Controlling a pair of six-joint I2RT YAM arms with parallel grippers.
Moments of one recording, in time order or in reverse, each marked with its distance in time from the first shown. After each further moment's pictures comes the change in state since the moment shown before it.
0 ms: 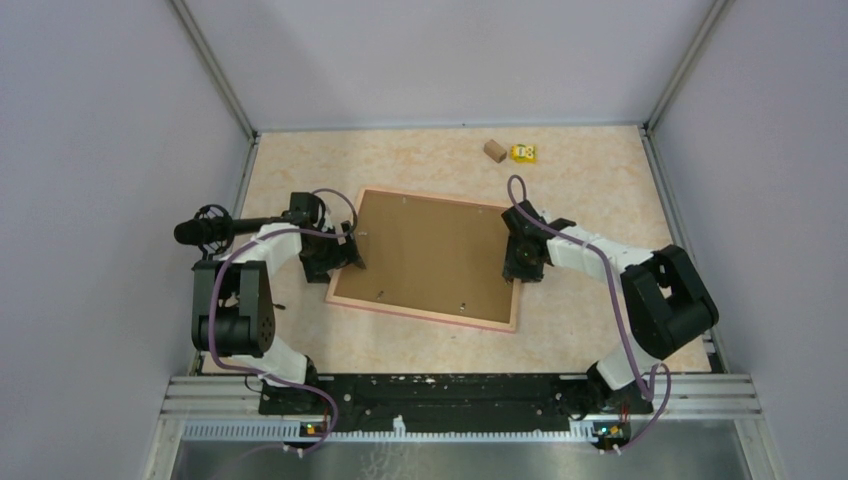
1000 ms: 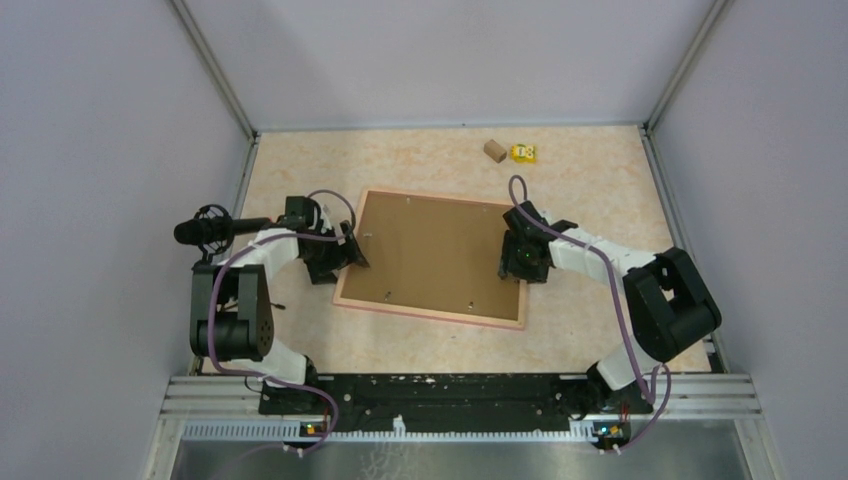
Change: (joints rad) left arm 0.026 -0.029 -0.074 0.086 0.142 -0.037; right arm -0.005 -0.018 -0.018 0.037 -0.019 -0.011
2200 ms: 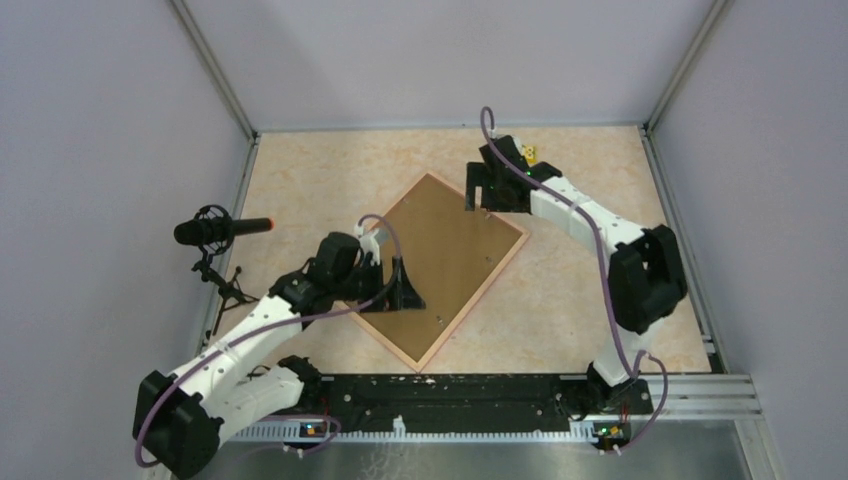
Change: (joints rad) left arm -0.554 -0.541 -0.039 -0.005 -0.007 -0.182; right arm 0.027 0.094 0.433 -0.049 0.023 -0.082
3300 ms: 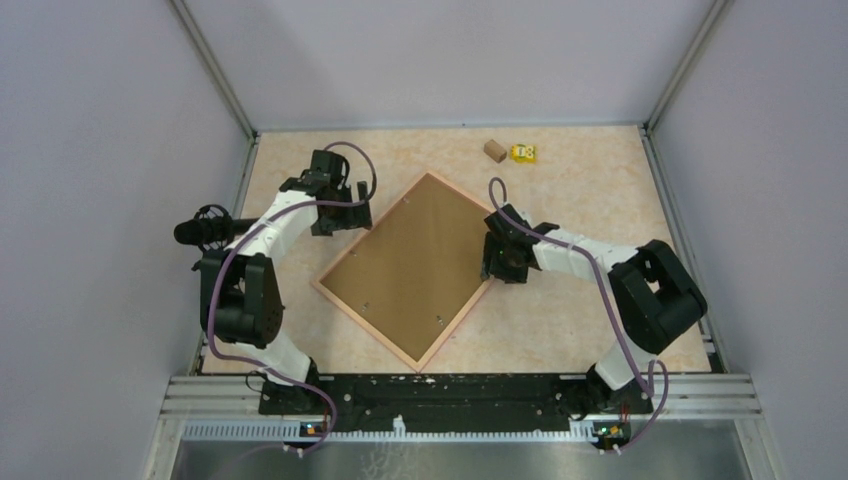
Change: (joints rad) left arm 0.378 0.634 0.461 -0.178 -0.397 0.280; right arm 0.067 -0.027 -0.397 0.111 -0.051 0.124
